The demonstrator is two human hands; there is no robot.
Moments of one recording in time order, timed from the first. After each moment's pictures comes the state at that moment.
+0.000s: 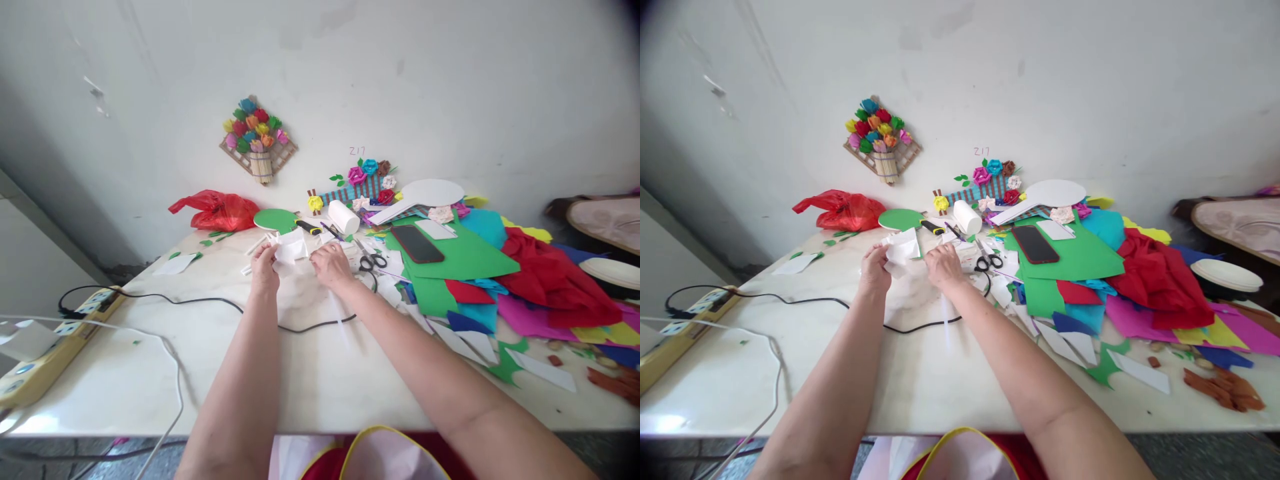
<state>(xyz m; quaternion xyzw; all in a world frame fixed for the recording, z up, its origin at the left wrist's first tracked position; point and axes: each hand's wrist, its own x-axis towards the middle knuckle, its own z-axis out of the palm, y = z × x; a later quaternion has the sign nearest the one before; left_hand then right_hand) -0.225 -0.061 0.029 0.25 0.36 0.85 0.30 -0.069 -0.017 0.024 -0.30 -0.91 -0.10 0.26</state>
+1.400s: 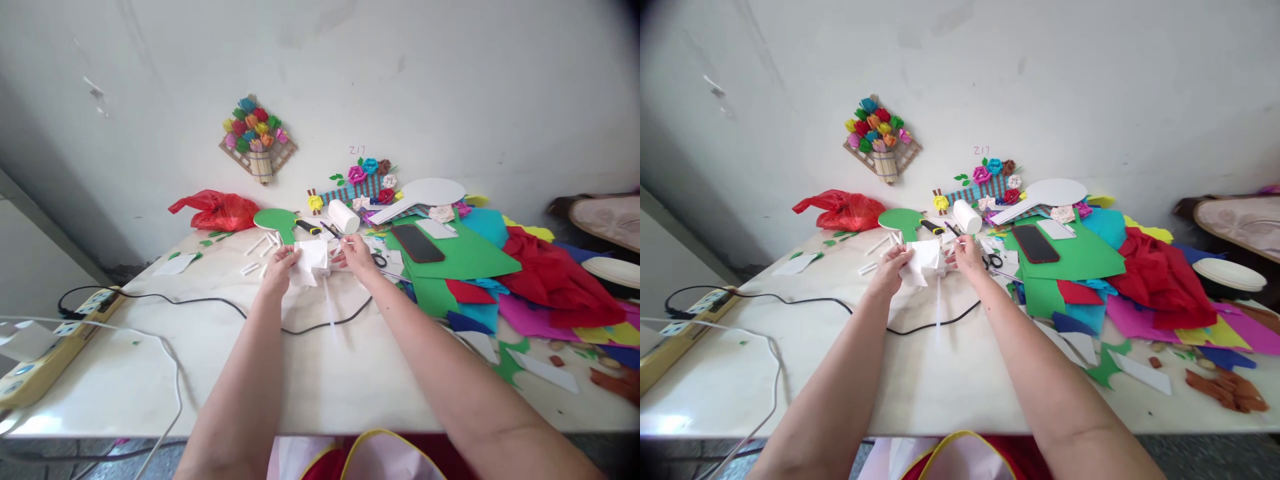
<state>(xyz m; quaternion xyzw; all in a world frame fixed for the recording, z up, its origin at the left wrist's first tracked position) -0.204 -0.063 0.023 0.38 0.40 0.72 0.42 -0.037 0.012 0.027 -0.38 -0.62 0.49 0.48</state>
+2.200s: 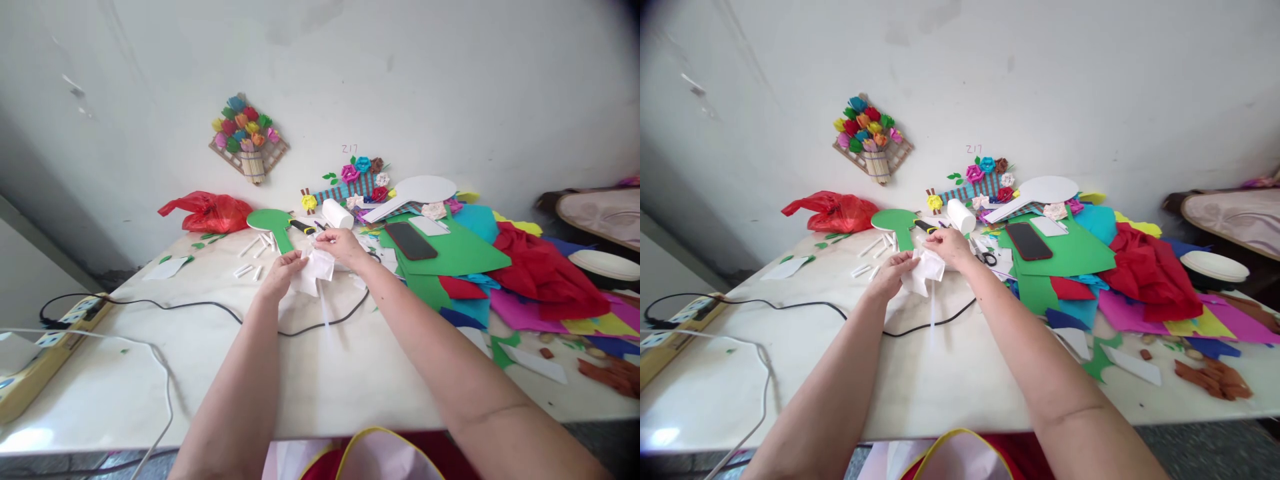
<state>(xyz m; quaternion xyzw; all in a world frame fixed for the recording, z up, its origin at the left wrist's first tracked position) -0.197 -0.064 0.019 0.48 0.40 0.60 0.50 -0.041 0.007 0.063 -0.30 -0.80 0.30 0.43</state>
